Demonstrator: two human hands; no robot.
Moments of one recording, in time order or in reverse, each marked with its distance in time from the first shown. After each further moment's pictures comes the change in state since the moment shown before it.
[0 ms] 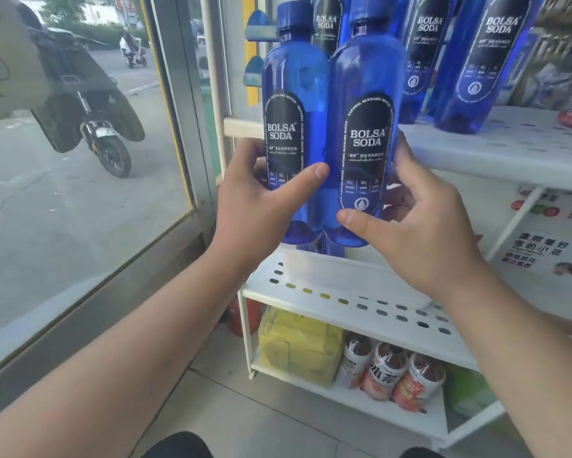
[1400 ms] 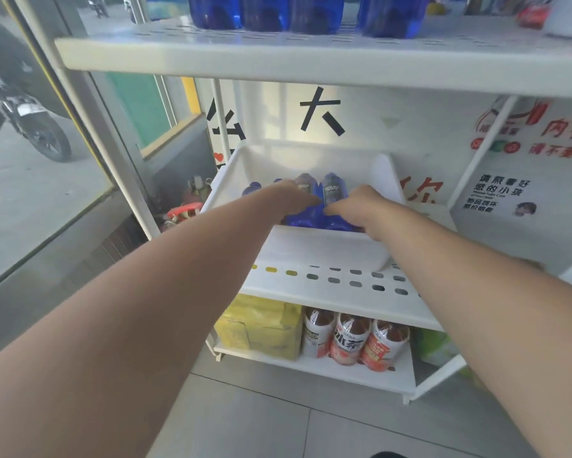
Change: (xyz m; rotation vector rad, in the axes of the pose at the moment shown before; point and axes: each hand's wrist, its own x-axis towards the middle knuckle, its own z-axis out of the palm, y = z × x) left_hand 0.064 -0.195 0.152 0.982 -0.580 -0.696; right_hand 0.040 0.218 -0.011 -0.177 -0.148 0.945
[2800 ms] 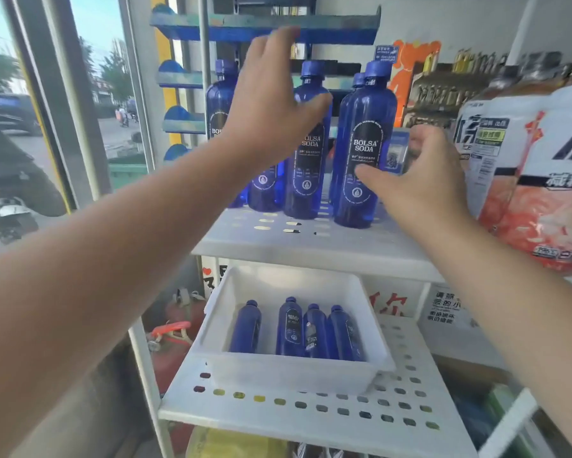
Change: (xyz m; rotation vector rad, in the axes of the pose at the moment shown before) left_hand -0.142 0.122 -0.240 -0.180 0.931 0.981; right_hand -0.131 -0.164 -0.142 0.007 0.809 -0.636
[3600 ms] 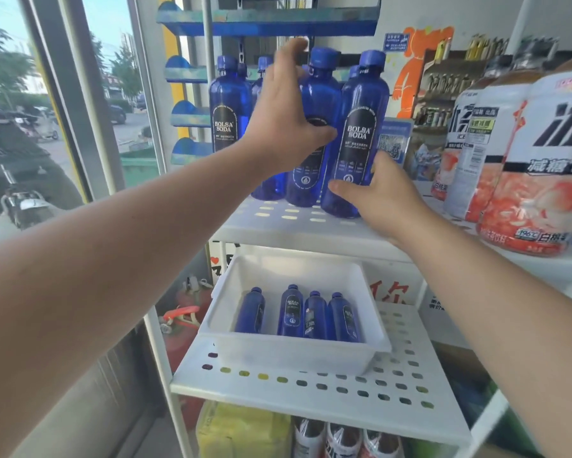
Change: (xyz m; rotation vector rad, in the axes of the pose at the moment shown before) left_hand -0.013 0.004 0.017 -0.136 -0.121 -0.078; right_hand -0.007 0.014 0.021 0.254 -0.340 0.047
